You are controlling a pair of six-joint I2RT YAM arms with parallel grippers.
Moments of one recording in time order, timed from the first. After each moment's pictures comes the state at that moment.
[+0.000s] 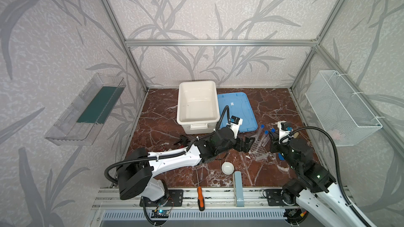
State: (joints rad) left arm -1.07 1.48 0.93 0.19 -0.06 -0.57; right arm 0.55 0.44 0.51 -0.42 0.34 0.18
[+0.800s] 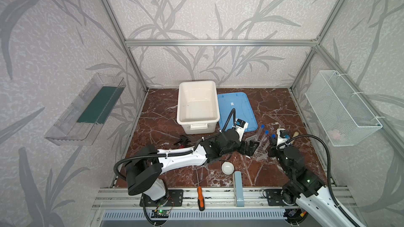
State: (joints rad) left arm -1.10 1.56 0.96 0.21 -0.01 -0.58; right arm 0.55 0.34 0.27 -0.26 0.42 0.21
